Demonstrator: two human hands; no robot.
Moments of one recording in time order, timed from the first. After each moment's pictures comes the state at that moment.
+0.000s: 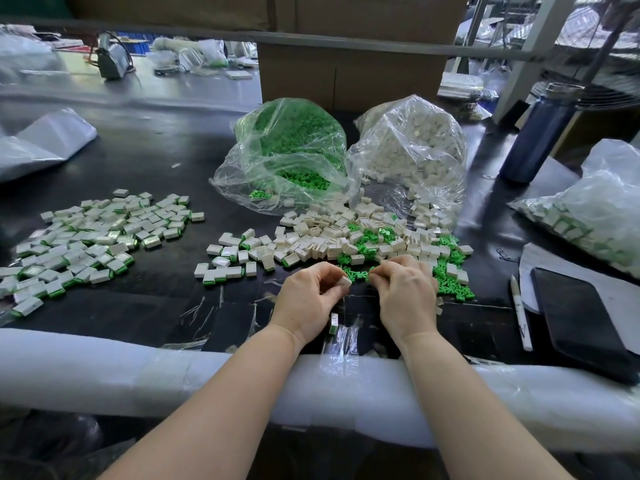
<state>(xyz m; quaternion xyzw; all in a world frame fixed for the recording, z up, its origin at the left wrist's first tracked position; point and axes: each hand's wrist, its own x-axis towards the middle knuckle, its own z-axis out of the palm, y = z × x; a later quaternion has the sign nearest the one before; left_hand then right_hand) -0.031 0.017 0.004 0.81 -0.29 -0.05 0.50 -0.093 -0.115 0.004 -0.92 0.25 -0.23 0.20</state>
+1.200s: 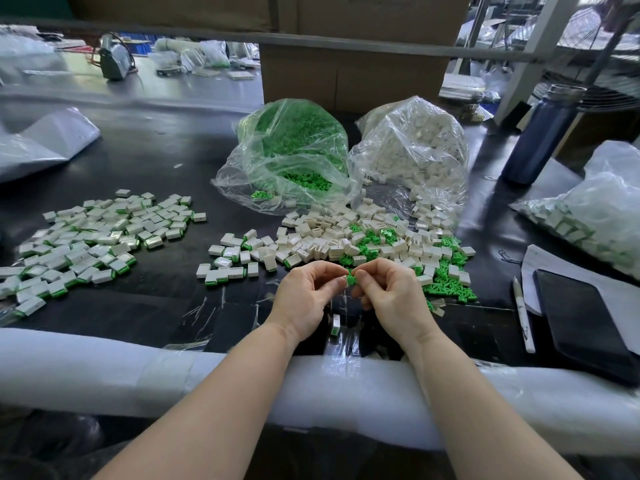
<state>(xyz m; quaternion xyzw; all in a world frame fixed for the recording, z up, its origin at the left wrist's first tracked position) -0.027 0.019 0.007 0.74 -0.25 -0.13 0.61 -0.098 -0.102 0.016 -0.79 0.13 -0.20 0.56</state>
